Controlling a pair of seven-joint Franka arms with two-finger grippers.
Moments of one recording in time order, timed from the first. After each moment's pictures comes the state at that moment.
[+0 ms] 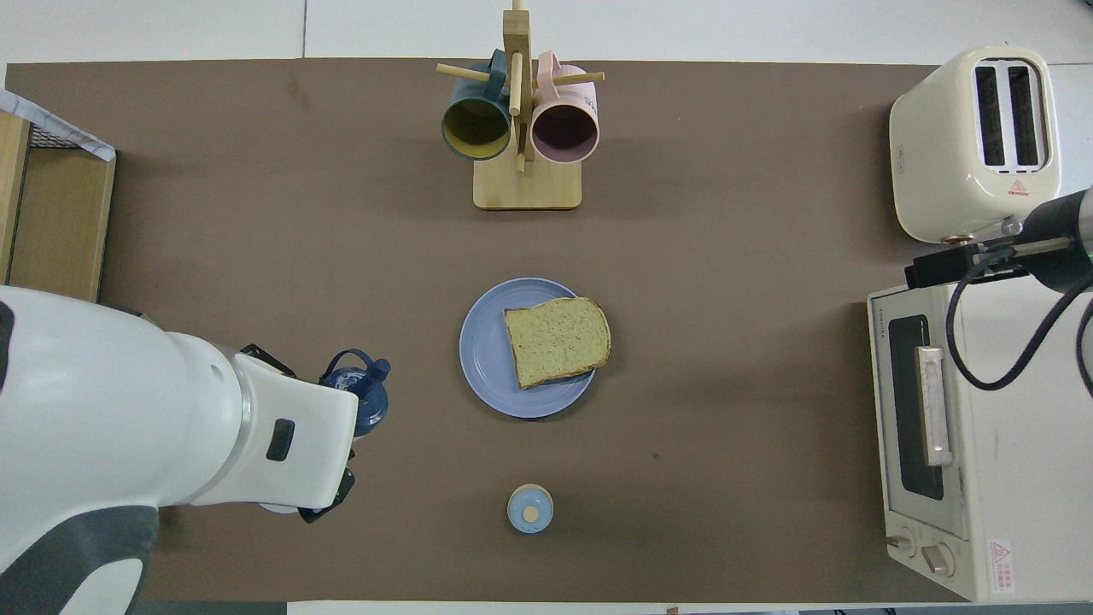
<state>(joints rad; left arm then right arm) -0.56 -0.24 0.01 -1.82 -0.08 1.49 0.52 -0.15 -0.07 0.10 -1.78 0.09 1.73 -0.17</state>
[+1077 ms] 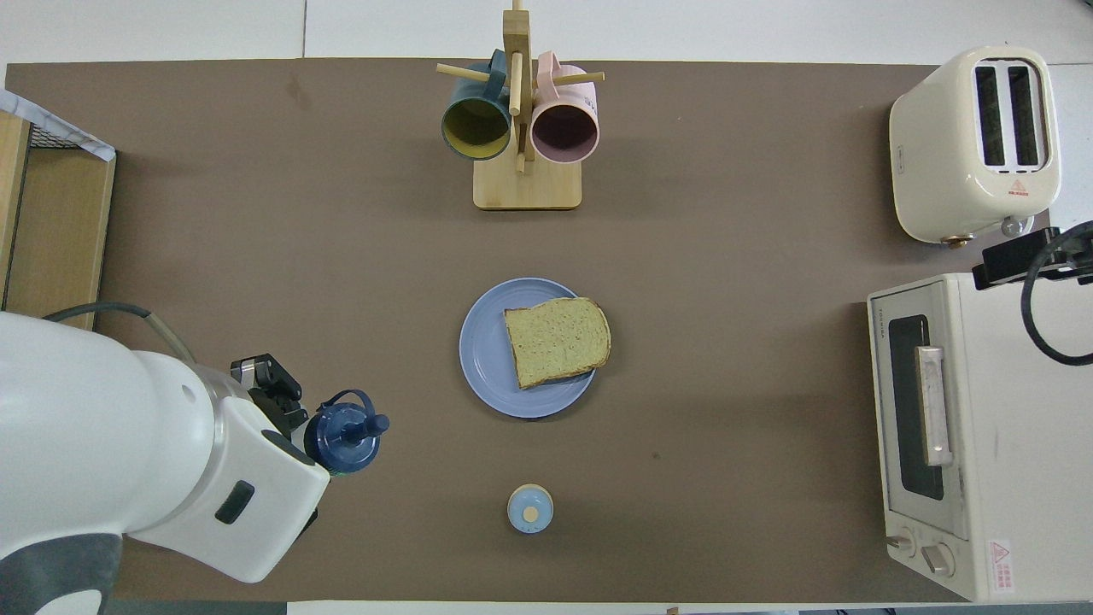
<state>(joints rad) -0.57 -0.27 0.03 -1.82 -0.09 1.44 0.88 -0.03 -0.01 -0.01 -1.54 0.01 1.46 -0.08</state>
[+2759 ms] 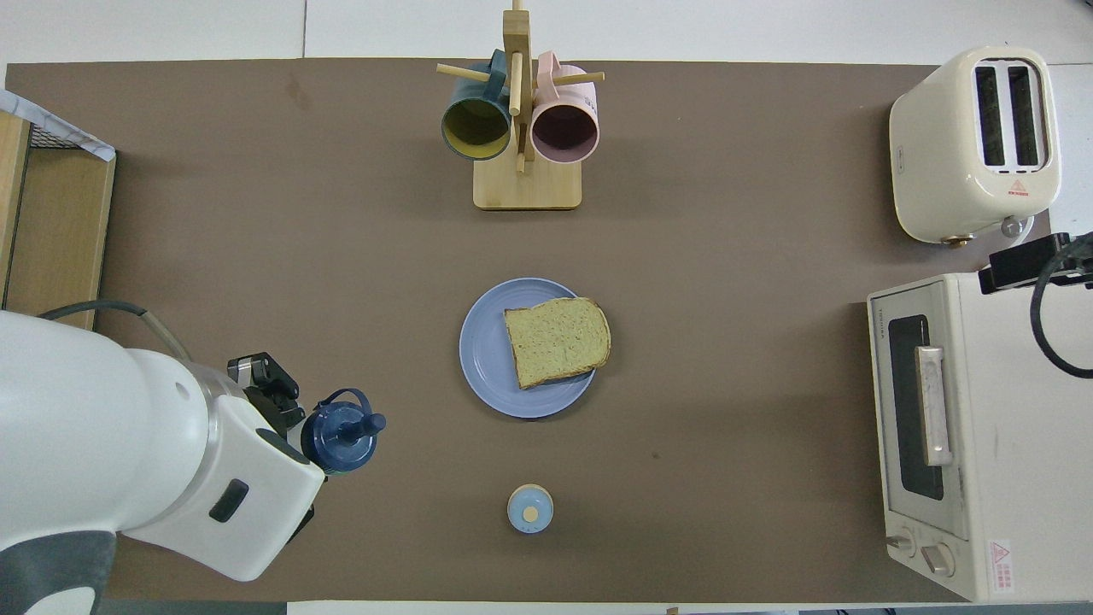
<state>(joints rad) -0.57 -0.27 0.03 -1.82 -0.09 1.44 0.88 -0.01 -0.03 -0.03 -1.56 0.03 1.46 -0.07</state>
